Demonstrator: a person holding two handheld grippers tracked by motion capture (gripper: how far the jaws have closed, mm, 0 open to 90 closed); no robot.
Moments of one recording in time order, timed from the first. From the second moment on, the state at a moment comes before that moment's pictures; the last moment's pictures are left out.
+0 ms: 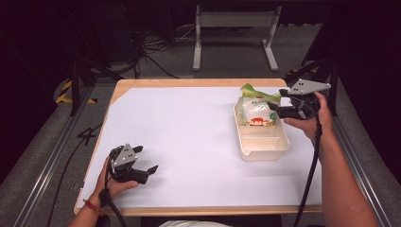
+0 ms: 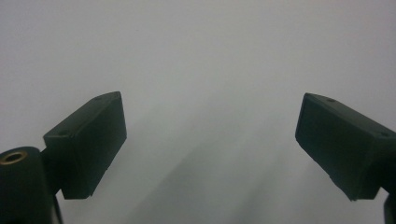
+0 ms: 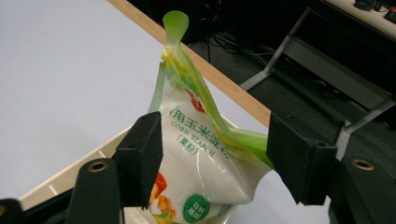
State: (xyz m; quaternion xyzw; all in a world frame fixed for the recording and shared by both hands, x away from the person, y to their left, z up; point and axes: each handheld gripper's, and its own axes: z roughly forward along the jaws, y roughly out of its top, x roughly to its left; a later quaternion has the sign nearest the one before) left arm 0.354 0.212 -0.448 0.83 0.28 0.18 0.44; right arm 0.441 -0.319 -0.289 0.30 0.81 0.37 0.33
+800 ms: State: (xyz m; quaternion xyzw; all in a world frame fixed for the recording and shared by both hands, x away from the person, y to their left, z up) left arm 0.354 0.212 -0.448 0.83 0.28 0.19 0.44; right arm 0.396 -0.341 -0.307 0.33 0.80 0.39 0.33
